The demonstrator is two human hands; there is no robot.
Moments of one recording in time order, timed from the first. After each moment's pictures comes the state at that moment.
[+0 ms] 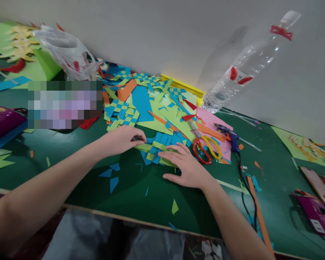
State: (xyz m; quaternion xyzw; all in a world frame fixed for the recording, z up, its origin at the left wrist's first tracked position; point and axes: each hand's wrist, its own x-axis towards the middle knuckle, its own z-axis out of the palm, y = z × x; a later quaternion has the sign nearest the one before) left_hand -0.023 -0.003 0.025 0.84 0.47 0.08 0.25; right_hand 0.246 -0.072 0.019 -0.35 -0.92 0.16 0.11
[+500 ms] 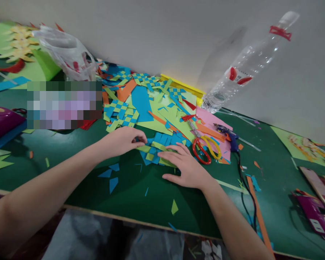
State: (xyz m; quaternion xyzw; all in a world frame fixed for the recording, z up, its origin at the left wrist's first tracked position) left_hand -0.019 -0.005 0.022 0.84 0.47 0.08 0.25; right_hand 0.246 -0.072 0.019 -0.35 -0.92 0.15 0.12
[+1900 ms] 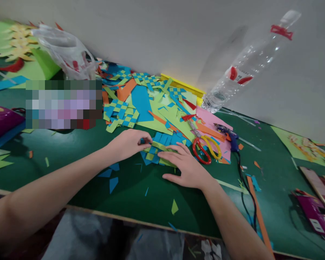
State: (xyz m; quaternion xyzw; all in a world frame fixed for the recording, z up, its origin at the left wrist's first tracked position) left_hand 0.001 -0.015 0.024 0.83 0.50 0.11 0.24; right_hand 0.245 -0.073 0.019 -0.34 -0.92 0.15 0.11
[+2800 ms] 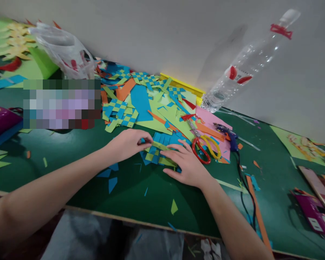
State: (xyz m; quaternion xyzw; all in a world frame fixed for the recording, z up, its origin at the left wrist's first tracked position) left_hand 0.000 -0.016 0.021 0.84 0.48 0.14 0.23; right_hand 0.247 -0.072 0.019 -0.35 -0.92 0.09 0.13
